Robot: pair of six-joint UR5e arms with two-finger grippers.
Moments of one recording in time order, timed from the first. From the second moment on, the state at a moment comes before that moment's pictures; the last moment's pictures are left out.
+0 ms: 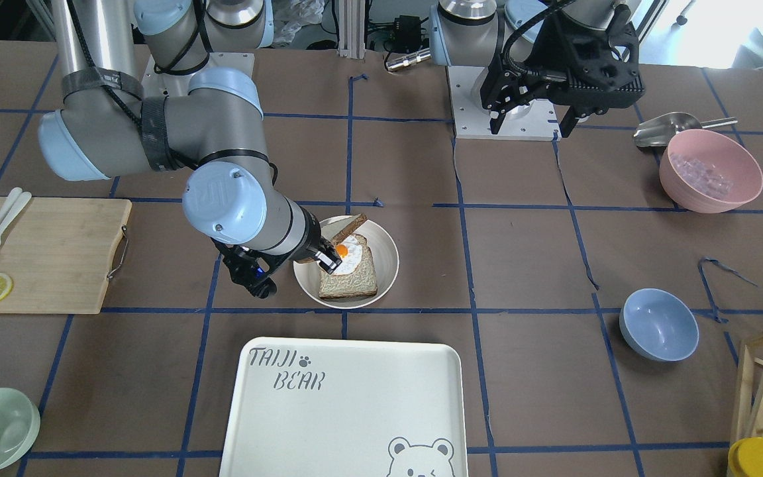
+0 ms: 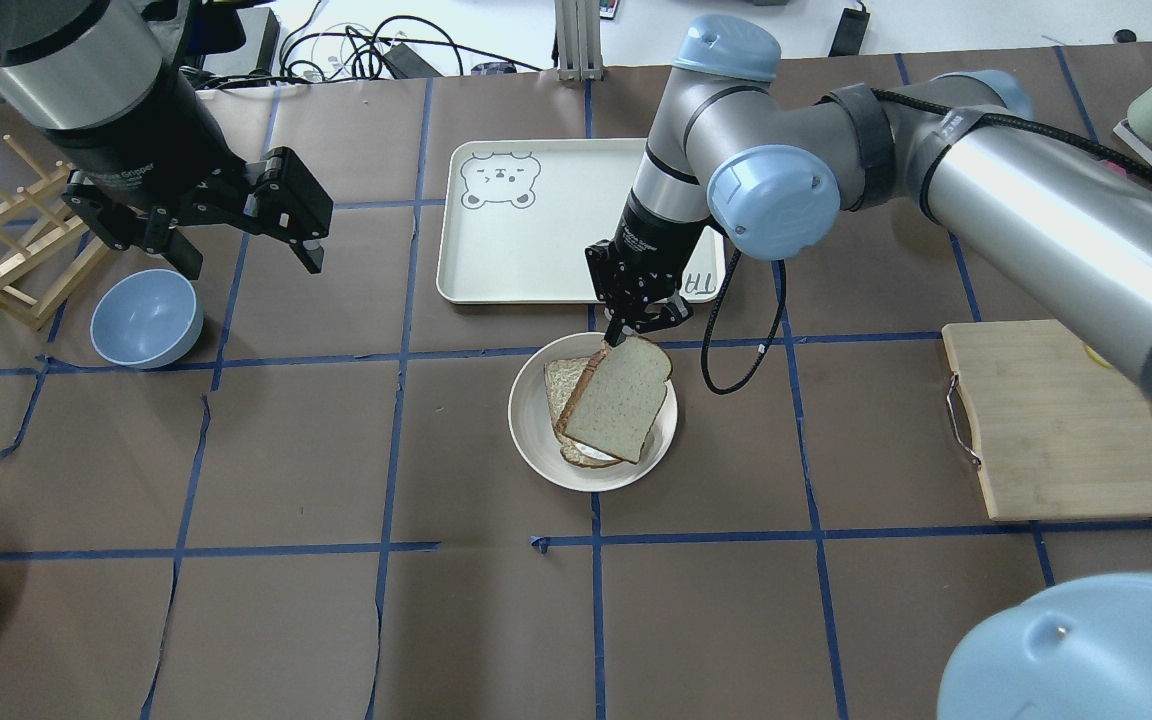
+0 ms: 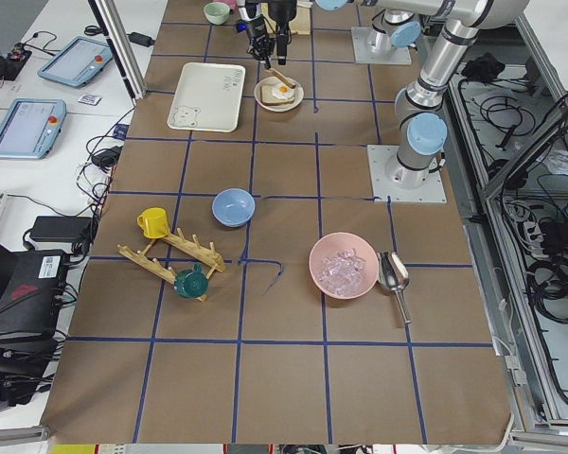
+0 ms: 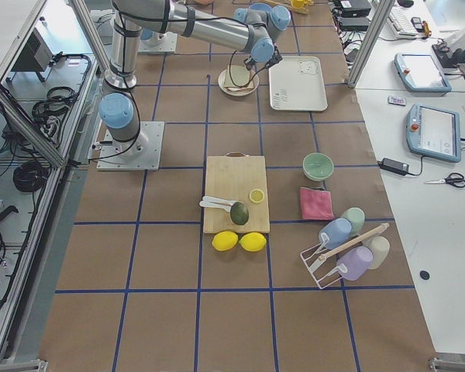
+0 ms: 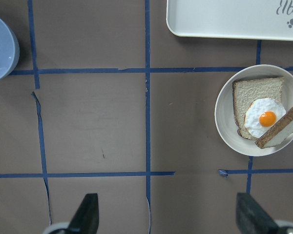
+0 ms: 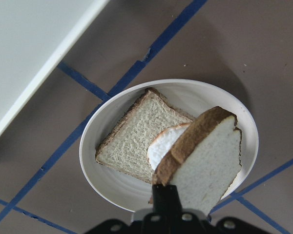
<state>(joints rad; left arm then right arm) -1.58 -1.50 -1.53 -1.70 1.55 -0.01 1.79 -1.15 1.57 -1.78 -1.22 0.99</state>
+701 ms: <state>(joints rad) -1.58 -1.50 -1.53 -1.70 1.55 -0.01 1.83 -1.14 1.58 -1.84 -1.24 0.99</state>
